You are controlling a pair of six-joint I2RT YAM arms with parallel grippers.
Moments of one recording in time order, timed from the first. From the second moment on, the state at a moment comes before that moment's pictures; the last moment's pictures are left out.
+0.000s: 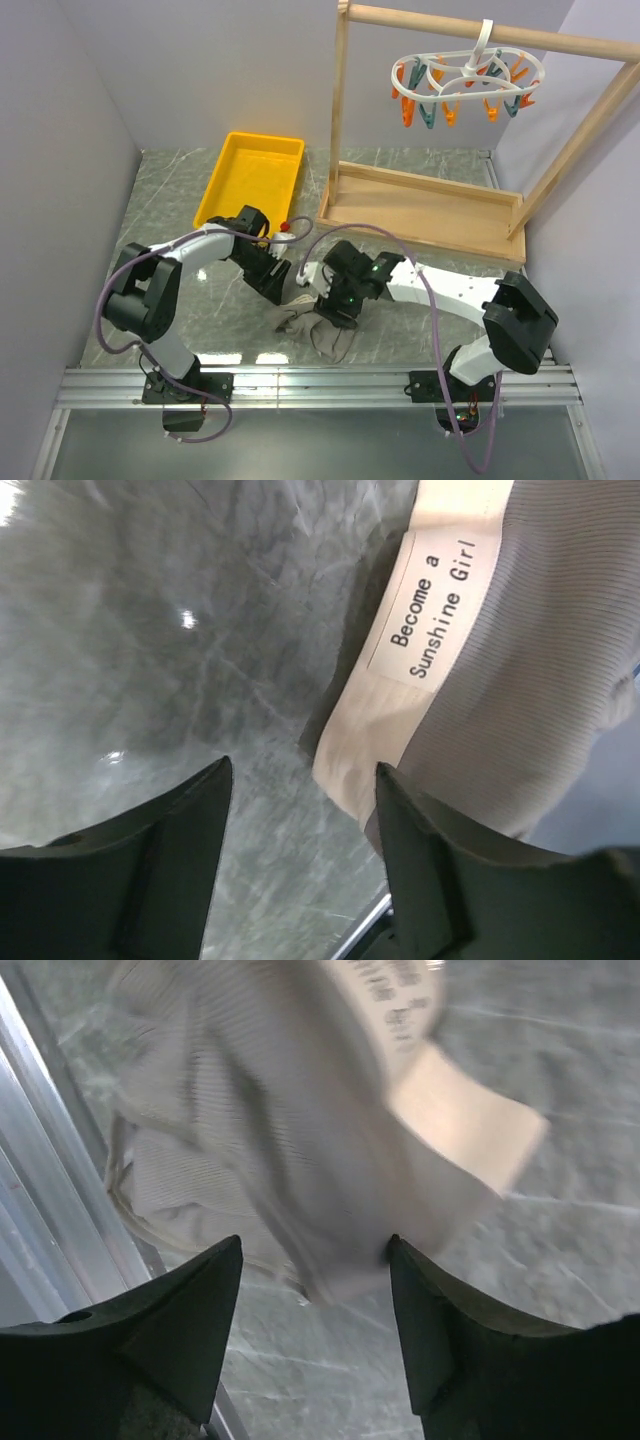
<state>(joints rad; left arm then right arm) -0.42 1.64 1.00 -0.73 0.54 0.28 0.88 1.47 0.96 -0.61 -0.27 -0.31</state>
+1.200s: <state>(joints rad) -0.53 1.38 1.03 -0.61 0.47 0.45 0.58 1.25 0.86 -0.52 -0.23 -0.22</state>
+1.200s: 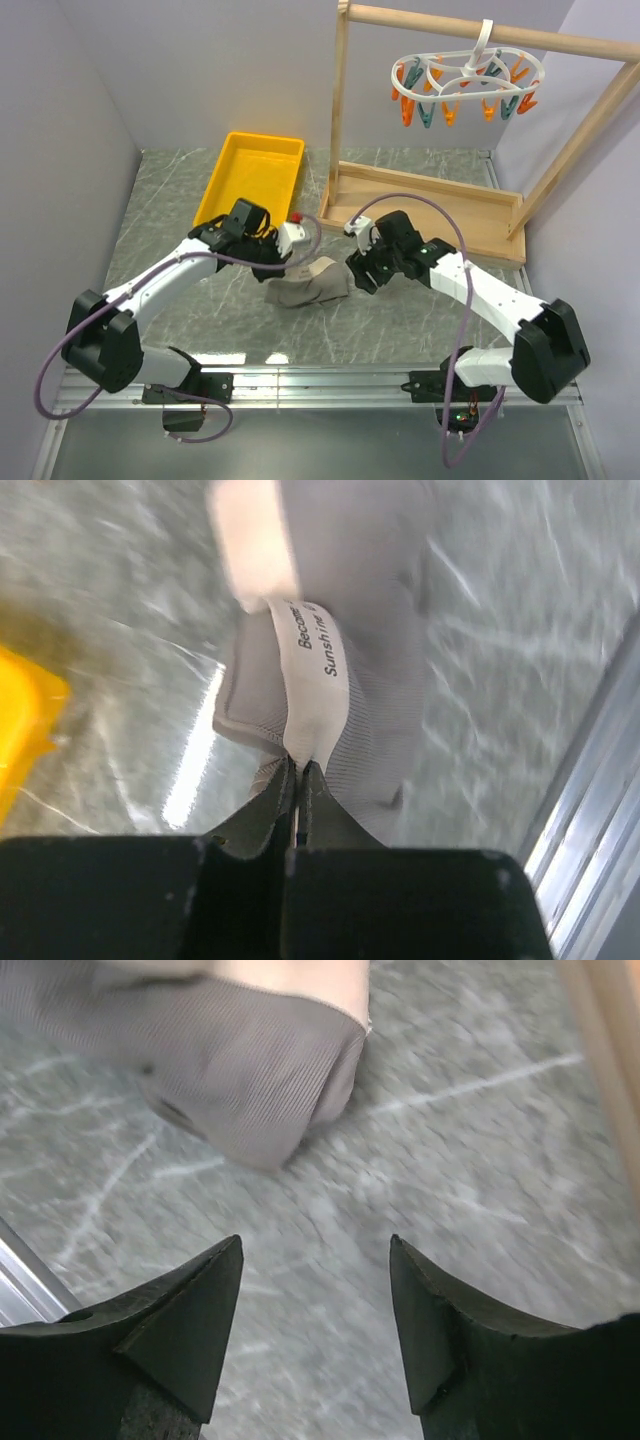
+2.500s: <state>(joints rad) -0.35 1.24 0.88 -0.71 0.42 0.57 0.64 1.83 1.26 -0.43 -0.49 0.00</state>
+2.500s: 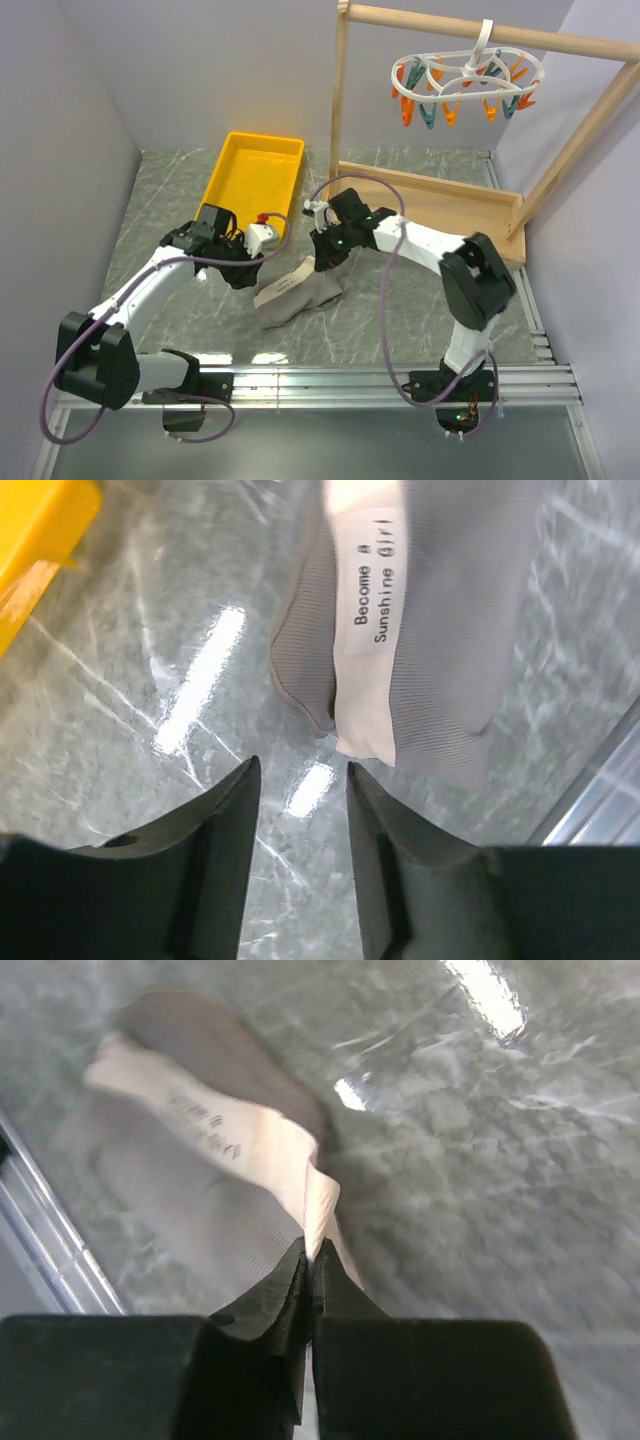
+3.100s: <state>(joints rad) -0.30 1.33 0.91 -0.63 0.71 0.37 0.64 1.29 0.98 -0.45 -0.33 -0.12</state>
